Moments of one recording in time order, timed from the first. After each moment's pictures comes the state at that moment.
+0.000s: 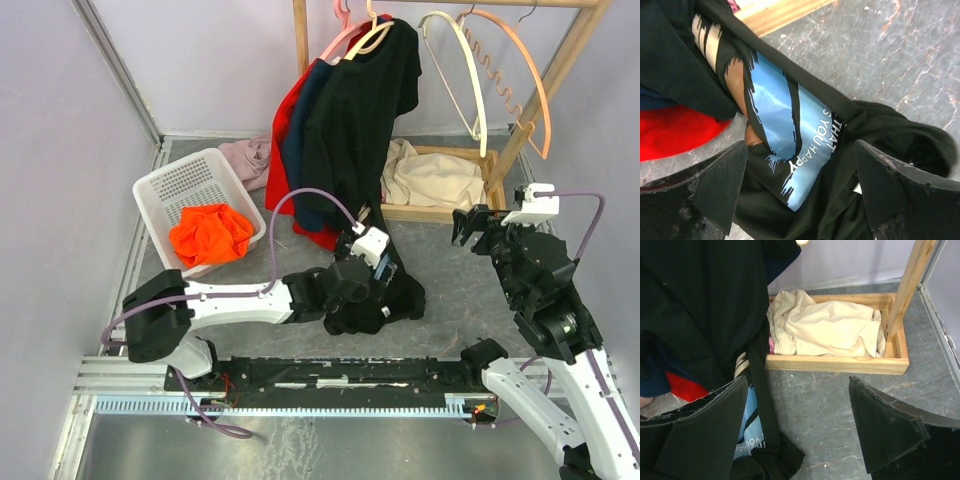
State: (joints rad) left arm -1.23 1.51 0.93 0.15 -0.53 -0.25; right arm 0.42 0.58 0.98 -0.51 0.37 0.21
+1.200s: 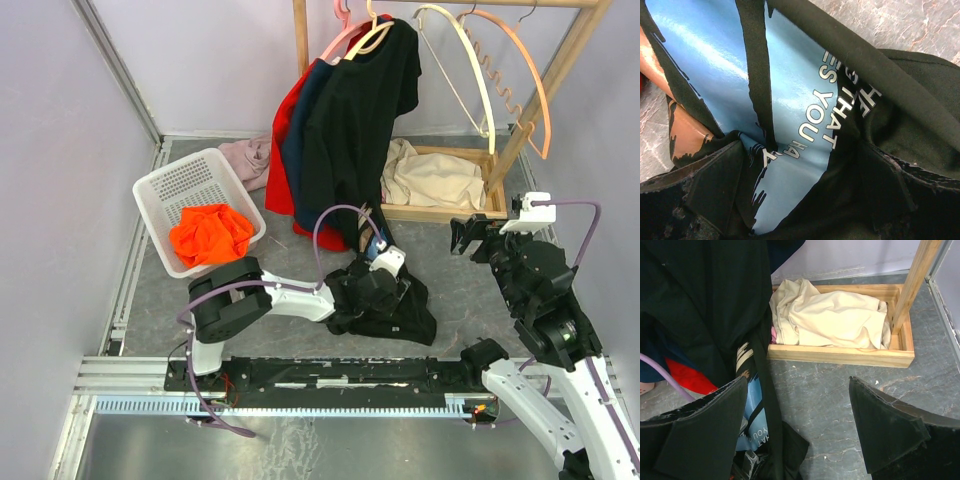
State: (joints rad) left arm -1.23 1.90 1.03 0.17 -0.47 -0.37; right arm 0.42 0.52 0.92 -0.54 0.34 0.21
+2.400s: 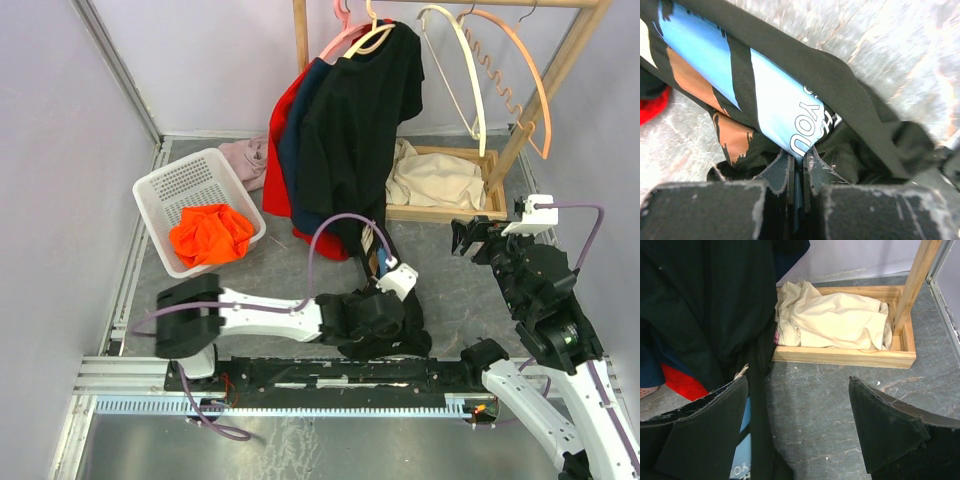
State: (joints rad) left arm -1.40 1.76 1.08 -0.05 -0.57 -0.39; right arm 0.42 0.51 0.92 -0.54 0.33 0.22
